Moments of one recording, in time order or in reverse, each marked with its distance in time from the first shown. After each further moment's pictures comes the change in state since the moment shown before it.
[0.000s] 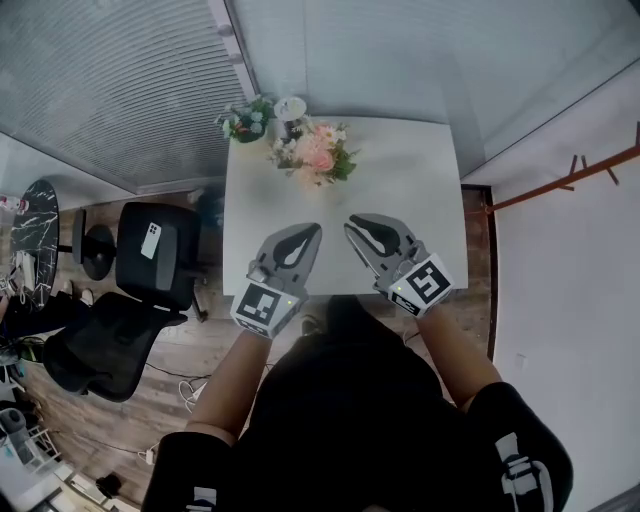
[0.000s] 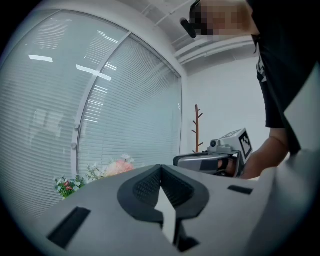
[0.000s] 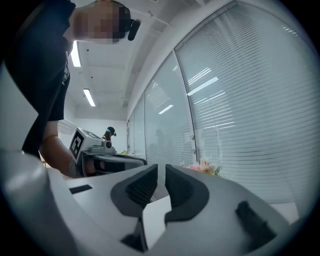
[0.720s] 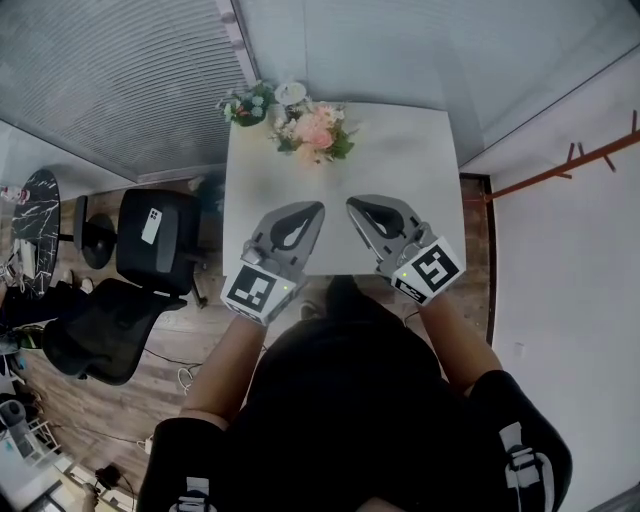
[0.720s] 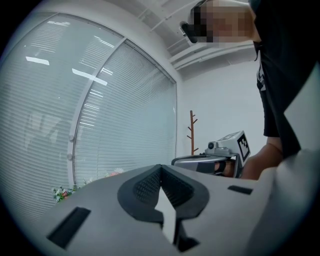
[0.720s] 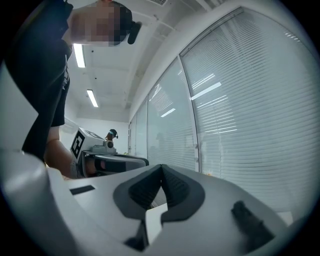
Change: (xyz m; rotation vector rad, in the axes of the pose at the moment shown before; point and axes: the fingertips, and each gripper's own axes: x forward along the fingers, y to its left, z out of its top) left arm -0.015 -0.026 0.045 0.023 -0.056 -0.041; right arm -0.018 0.021 0.045 -0.036 -0.034 0.002
